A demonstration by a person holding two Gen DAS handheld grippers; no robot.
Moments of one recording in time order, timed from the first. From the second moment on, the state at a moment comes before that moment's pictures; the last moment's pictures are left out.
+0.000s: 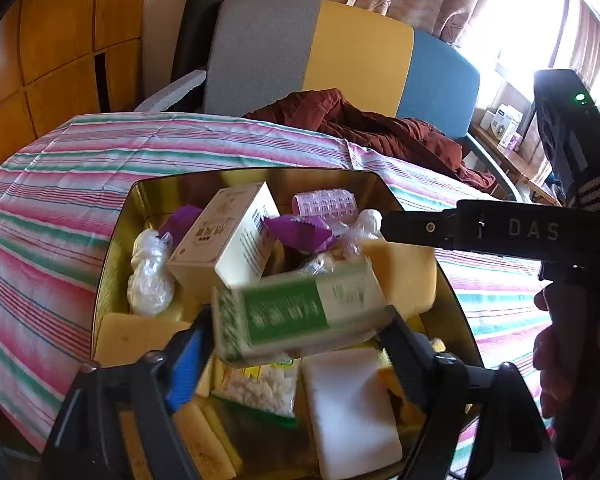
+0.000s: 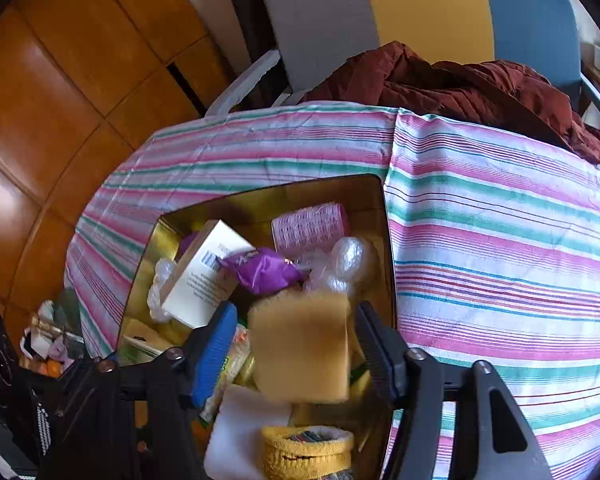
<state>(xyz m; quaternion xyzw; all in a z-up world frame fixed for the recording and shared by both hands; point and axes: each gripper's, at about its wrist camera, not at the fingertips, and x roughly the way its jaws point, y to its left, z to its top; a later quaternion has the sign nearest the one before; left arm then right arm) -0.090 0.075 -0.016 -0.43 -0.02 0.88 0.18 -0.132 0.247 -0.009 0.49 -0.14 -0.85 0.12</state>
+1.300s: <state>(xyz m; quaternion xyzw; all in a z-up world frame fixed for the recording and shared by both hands) -0.023 0.053 0.015 -0.36 0.01 0.93 0.05 -0.012 0.235 0.000 0.42 -0.06 -0.90 0.06</state>
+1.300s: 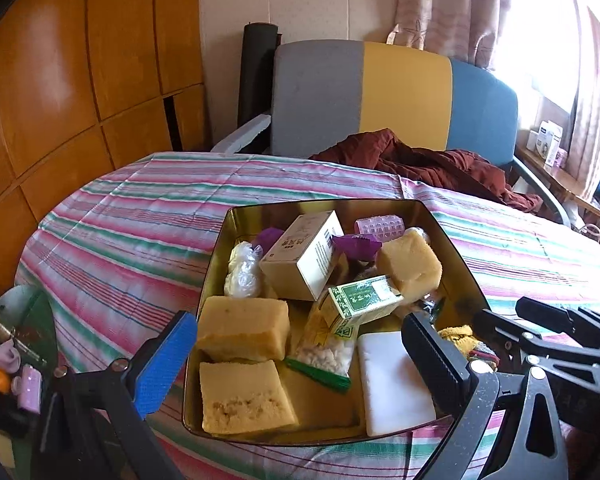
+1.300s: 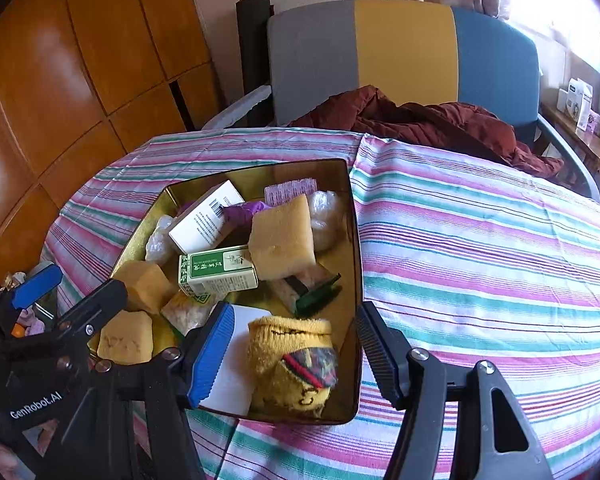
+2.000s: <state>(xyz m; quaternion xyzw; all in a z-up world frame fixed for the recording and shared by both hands) -0.017 0.050 0.012 -0.35 0.01 0.93 0.05 -0.007 0.228 0.001 0.40 -0.03 -0.91 0.05</state>
